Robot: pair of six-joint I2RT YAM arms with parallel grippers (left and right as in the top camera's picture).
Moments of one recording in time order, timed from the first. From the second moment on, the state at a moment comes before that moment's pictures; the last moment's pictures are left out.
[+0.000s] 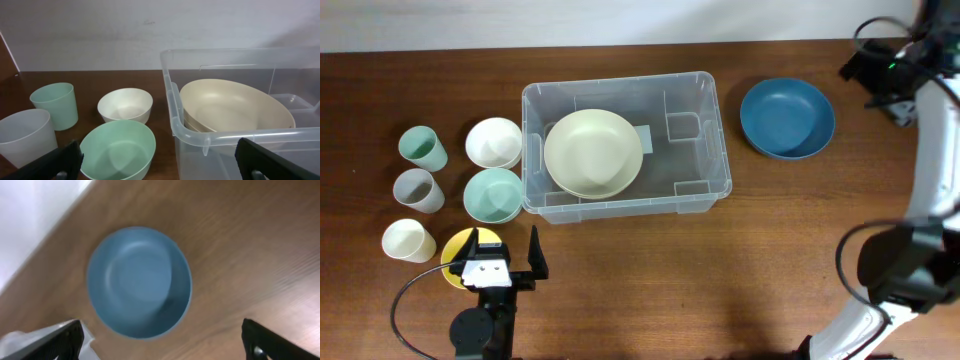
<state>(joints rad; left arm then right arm) 0.02 0.01 0.01 -0.08 0.00 0.00 -0.28 1.99 2.07 -1.18 -0.07 0.48</state>
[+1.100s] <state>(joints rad) 0.02 0.01 0.01 -0.08 0.00 0.00 -0.27 2.27 1.93 -0.99 -0.15 0.36</state>
